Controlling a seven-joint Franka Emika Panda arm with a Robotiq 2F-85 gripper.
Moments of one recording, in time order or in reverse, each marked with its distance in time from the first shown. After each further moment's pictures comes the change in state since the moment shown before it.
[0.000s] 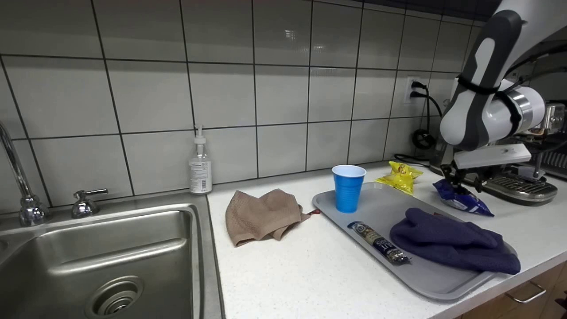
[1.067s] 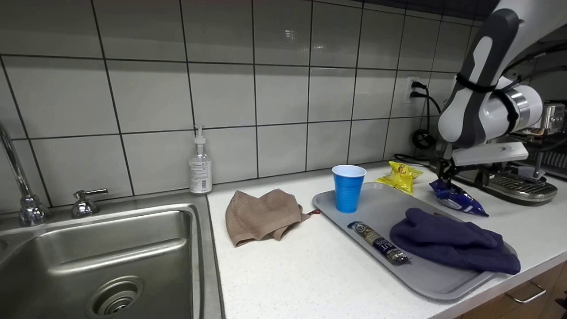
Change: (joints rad) arm -0.001 0.000 0.000 0.015 0.026 0.000 0.000
